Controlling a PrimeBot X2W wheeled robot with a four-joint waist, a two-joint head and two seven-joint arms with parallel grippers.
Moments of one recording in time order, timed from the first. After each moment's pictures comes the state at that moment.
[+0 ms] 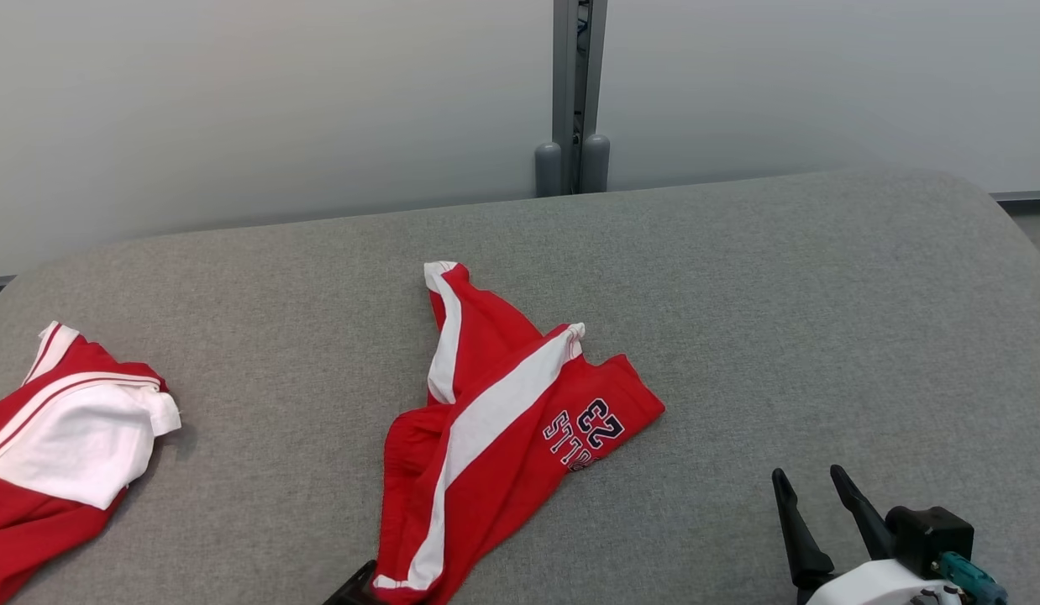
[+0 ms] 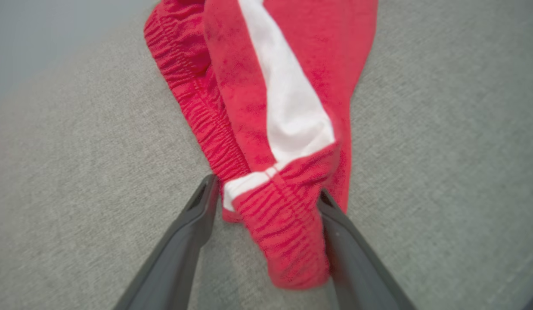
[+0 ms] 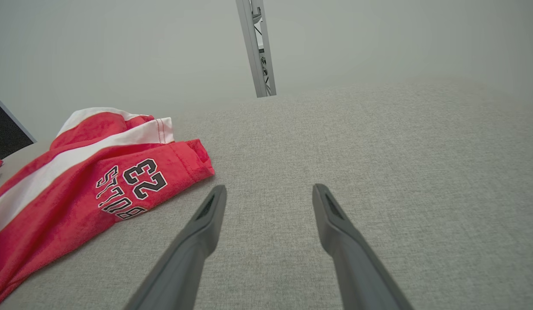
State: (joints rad) left arm -0.11 0.11 -0.44 0.77 0.02 0.00 -0.27; right arm -0.07 -0.05 0.11 0.48 0.25 0.13 -0.26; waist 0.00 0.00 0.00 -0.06
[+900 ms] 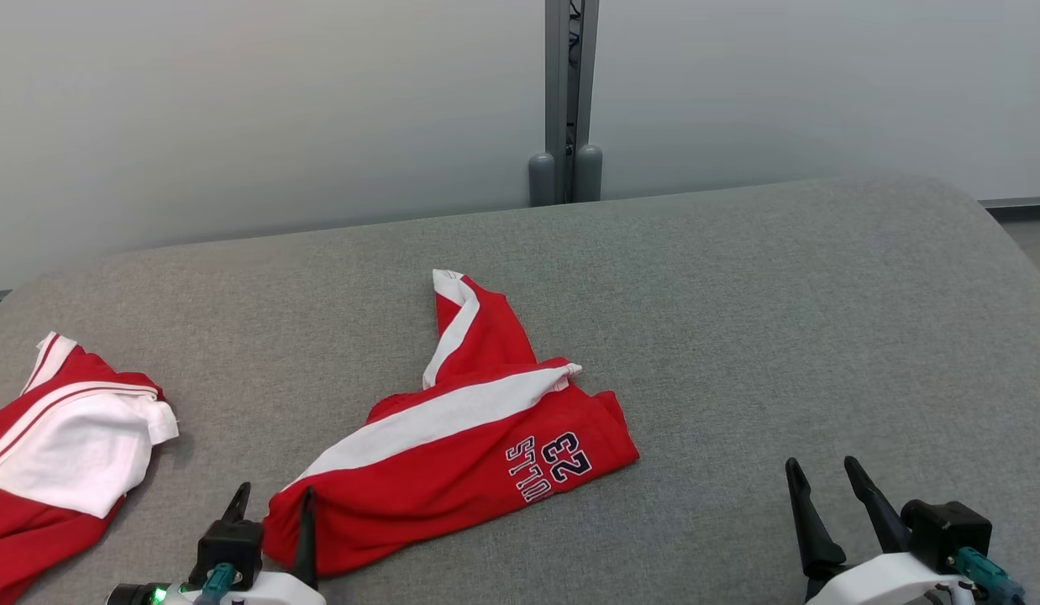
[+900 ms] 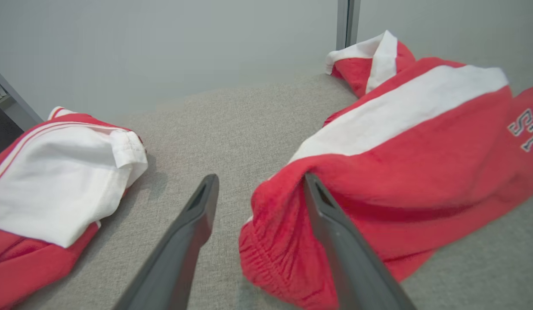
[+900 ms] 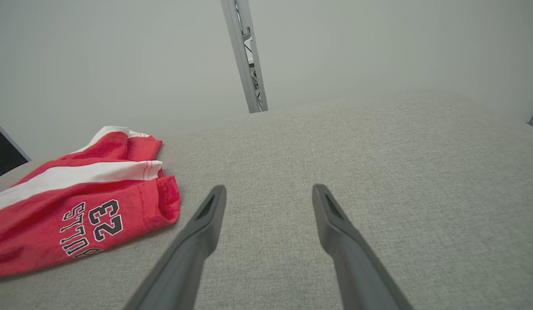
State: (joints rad) left arm -0.10 0.14 -0.19 0.61 -0.12 0.13 -0.26; right arm -0.07 -0.05 0.08 0.46 0.26 0.13 -0.26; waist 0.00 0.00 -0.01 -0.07
